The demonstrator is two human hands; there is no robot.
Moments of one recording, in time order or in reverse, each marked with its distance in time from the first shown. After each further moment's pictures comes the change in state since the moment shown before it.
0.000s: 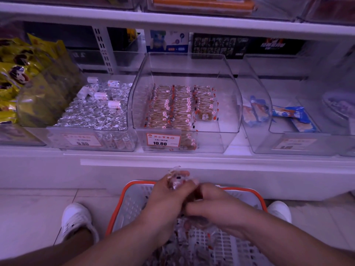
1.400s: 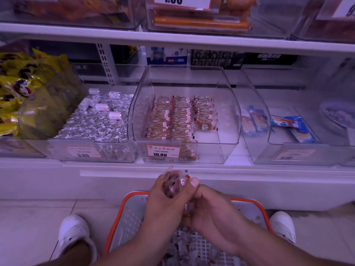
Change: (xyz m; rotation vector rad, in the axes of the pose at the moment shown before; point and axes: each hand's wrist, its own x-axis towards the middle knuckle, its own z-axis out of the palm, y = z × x) left_hand 0.003 0.007 -0.002 0.104 0.085 0.302; right_hand 0.010 -0.006 0.005 0.690 -0.079 -0.038
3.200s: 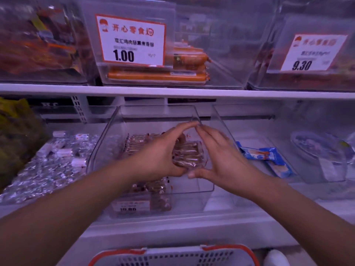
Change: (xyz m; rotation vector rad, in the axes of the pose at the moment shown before) left_hand 0.189 0.109 0.060 0.870 -0.656 0.773; right_hand 0.030 -0.185 -0.063 -1.948 0.471 -0.783
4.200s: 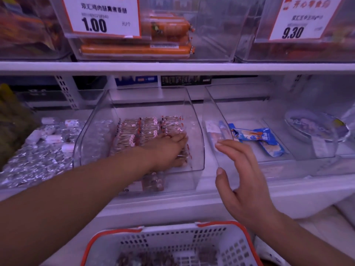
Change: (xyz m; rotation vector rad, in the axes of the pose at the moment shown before) left_hand 0.022 -0.031 0.058 0.741 -0.480 -0.096; right_hand -0.096 -0.009 0.027 0.297 0.515 0.024
